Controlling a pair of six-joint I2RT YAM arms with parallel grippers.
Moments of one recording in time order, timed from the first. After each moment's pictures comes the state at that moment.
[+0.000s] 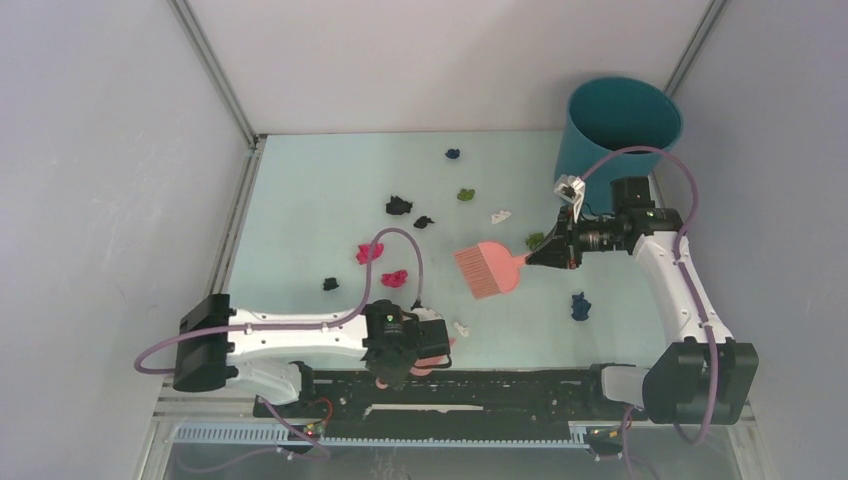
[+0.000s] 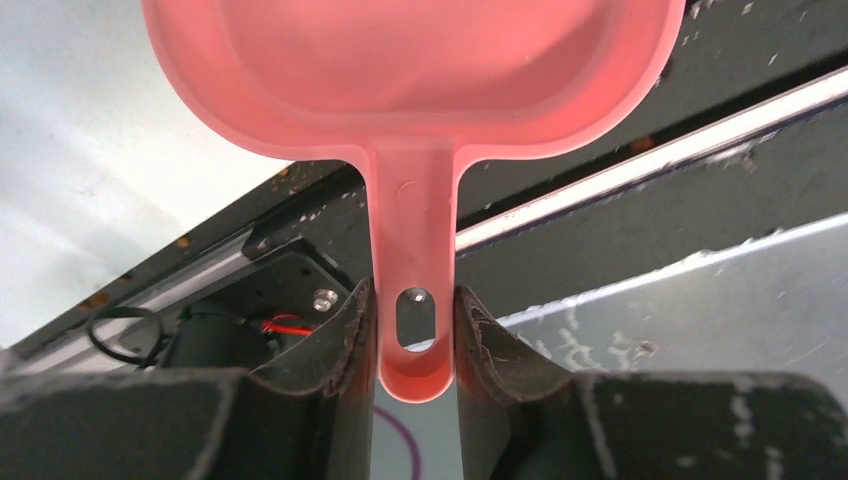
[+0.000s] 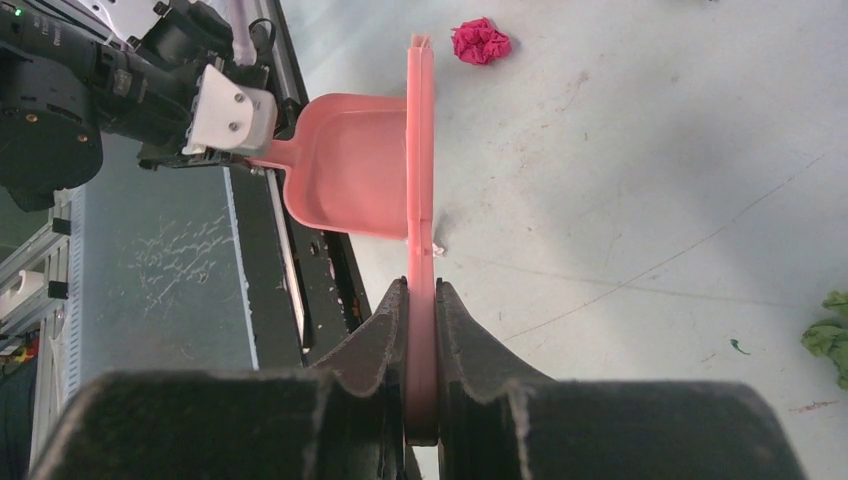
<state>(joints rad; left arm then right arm) -1.38 1.35 0.96 -1.14 -0.15 -0.81 -0.03 1.25 1.09 -0.99 -1.19 -0.63</state>
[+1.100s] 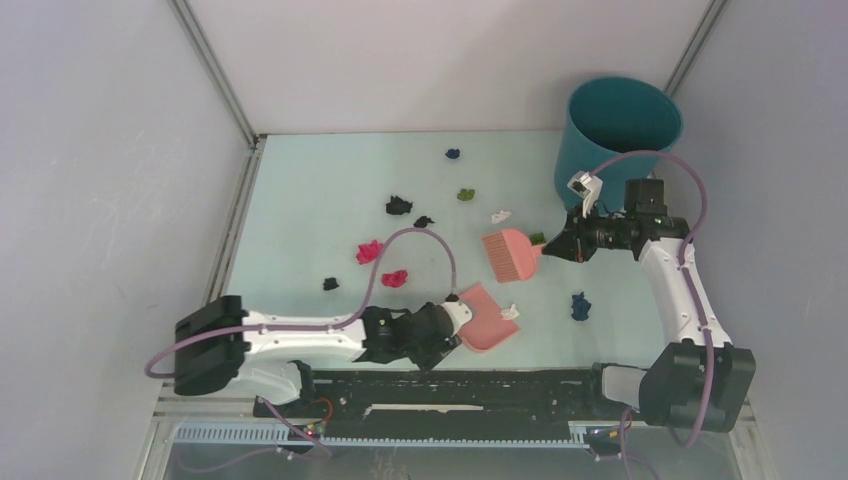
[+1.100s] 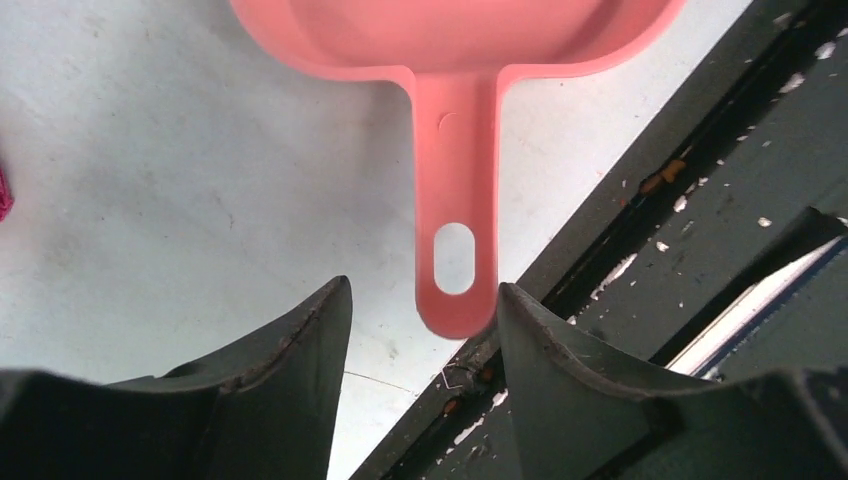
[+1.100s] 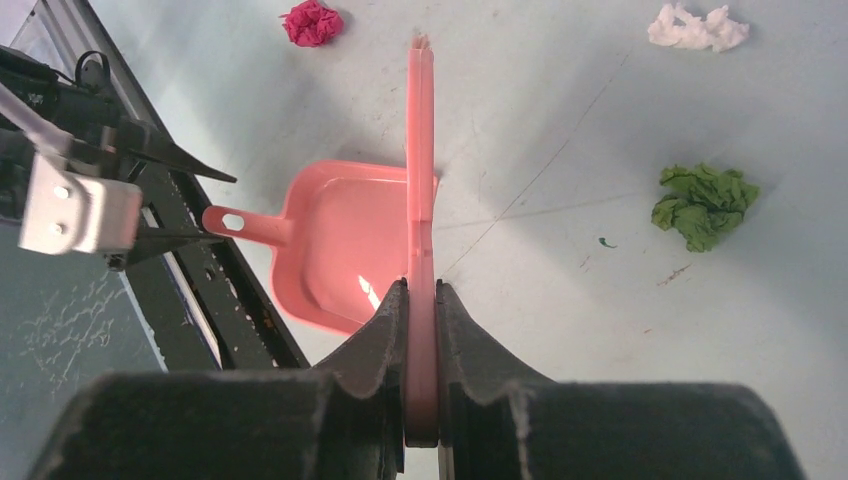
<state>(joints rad) -1.29 1.40 0.77 -0.43 -0.22 -0.27 -0.12 1.23 1.03 -0.81 -0.96 -0.46</state>
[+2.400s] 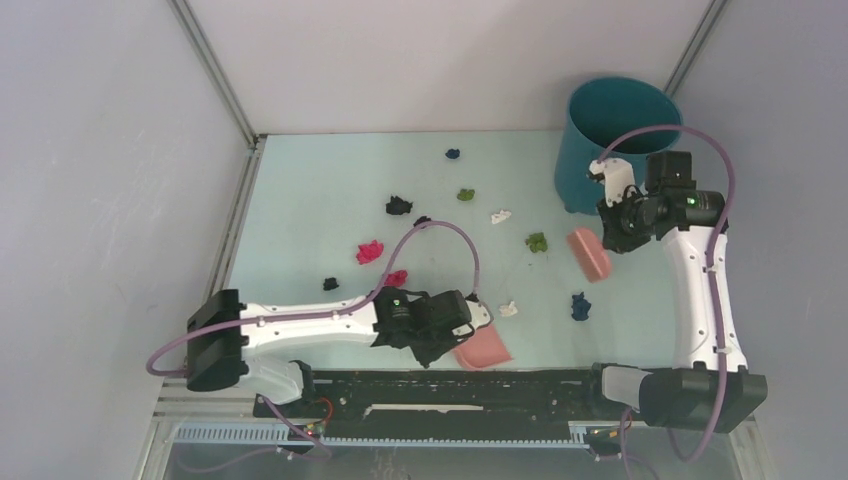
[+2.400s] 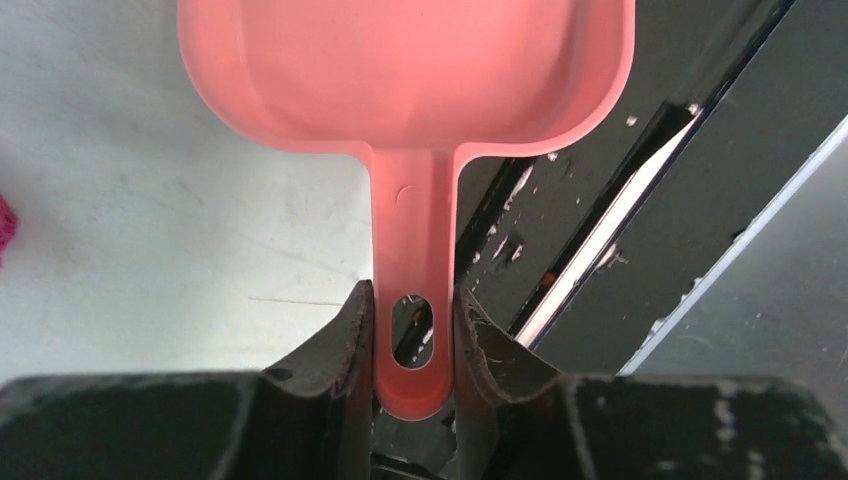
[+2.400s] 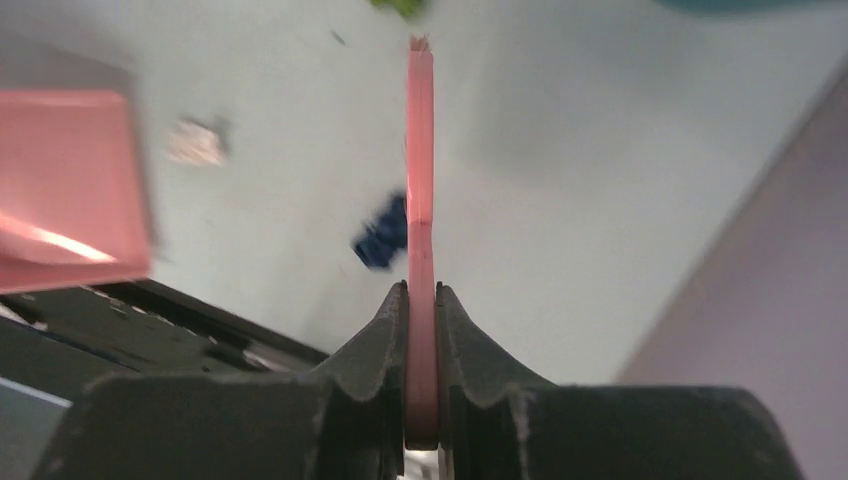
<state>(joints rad) -1.30 1.38 1.01 -0.73 -0.06 -0.18 -0.11 1.23 1.40 -1.20 -0.33 -0.54</state>
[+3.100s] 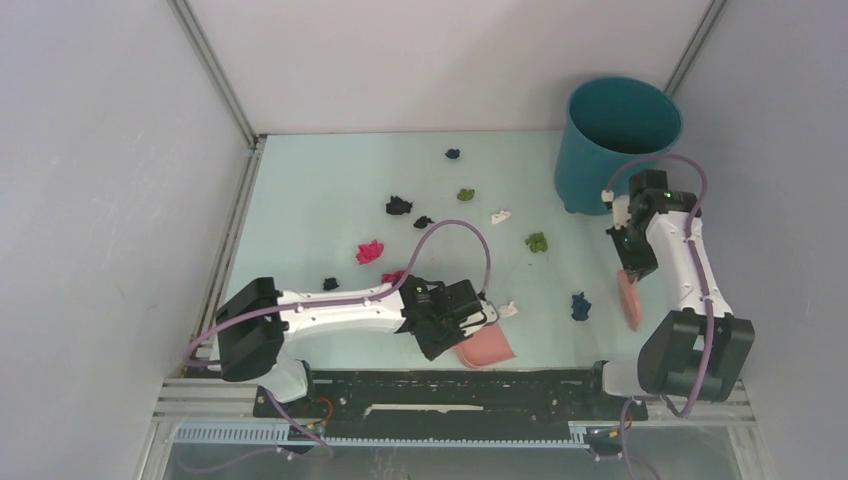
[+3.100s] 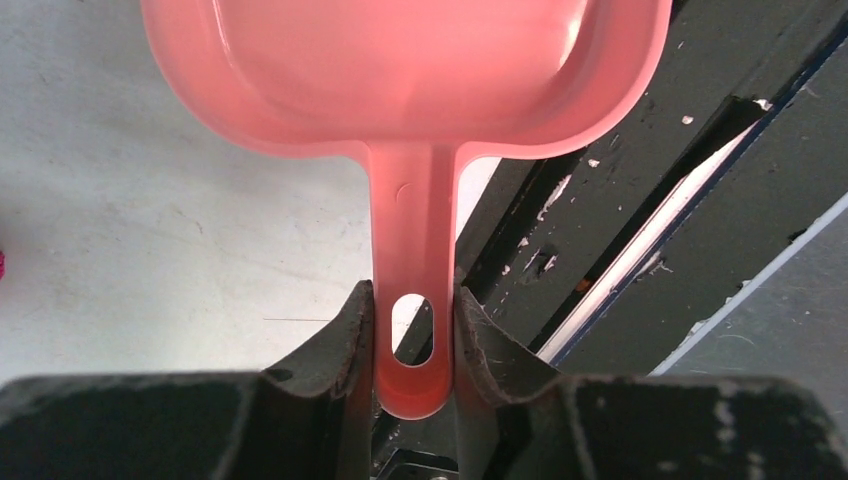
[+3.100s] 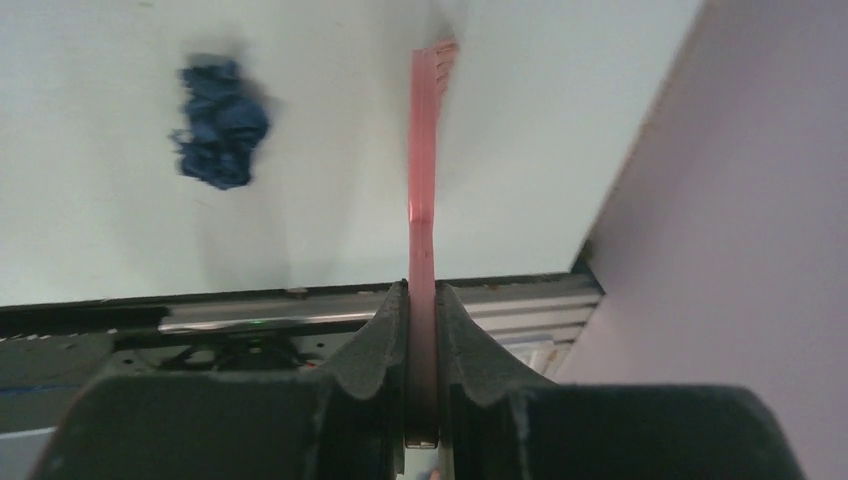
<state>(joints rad) -1.23 1.56 1.09 -0.80 0.02 -0.08 -0.18 1.37 1.21 -1.19 0.19 -0.36</state>
